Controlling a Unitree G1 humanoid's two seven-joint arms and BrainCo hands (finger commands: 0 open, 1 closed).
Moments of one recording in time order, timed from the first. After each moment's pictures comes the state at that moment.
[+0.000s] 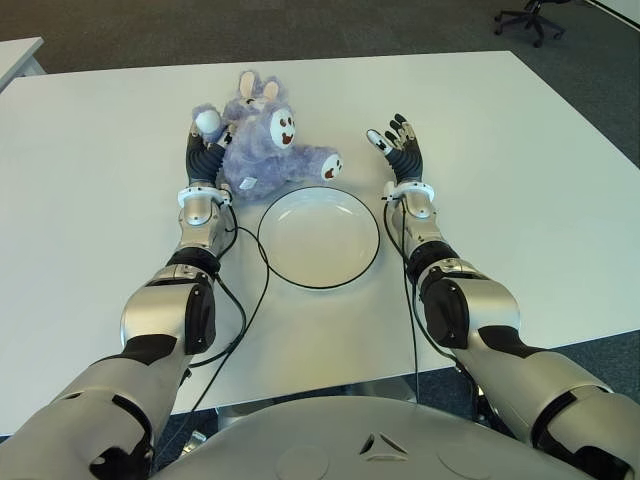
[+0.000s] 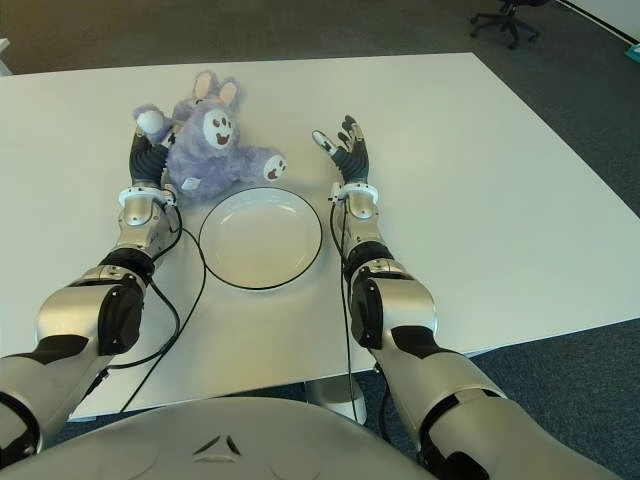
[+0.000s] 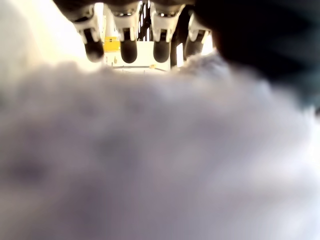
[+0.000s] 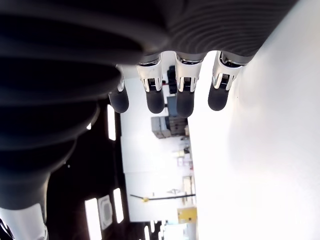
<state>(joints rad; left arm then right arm) -0.69 0.18 0.25 1.24 -0.06 -0.63 0.06 -0.81 -0.01 -0.26 1.26 -0.03 -0.47 -0.08</state>
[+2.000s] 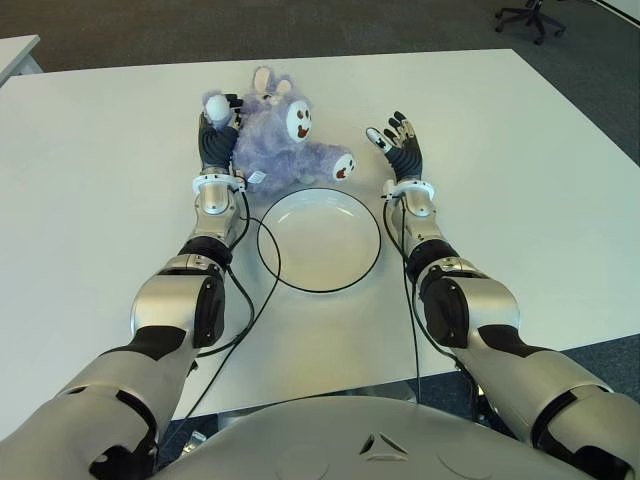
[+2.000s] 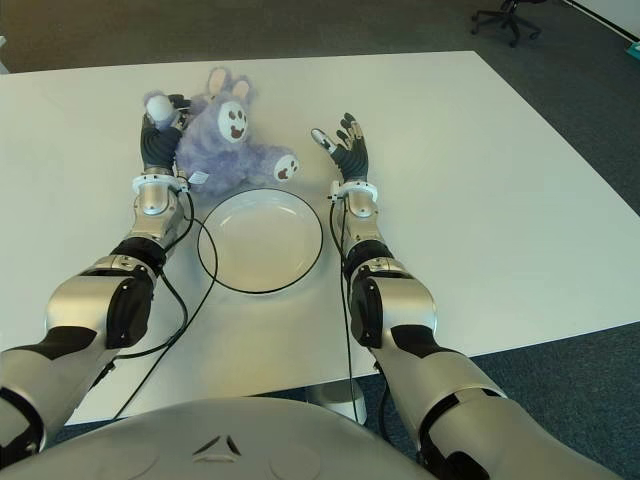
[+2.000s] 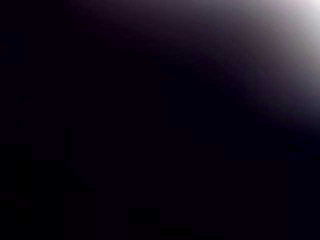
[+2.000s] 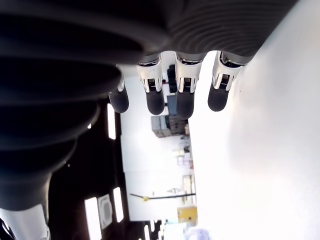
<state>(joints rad) -0.75 0.14 0.18 1.24 0.04 -0.71 0.22 -0.82 -0.01 -0.26 1.26 -0.03 -0.47 -0.08</state>
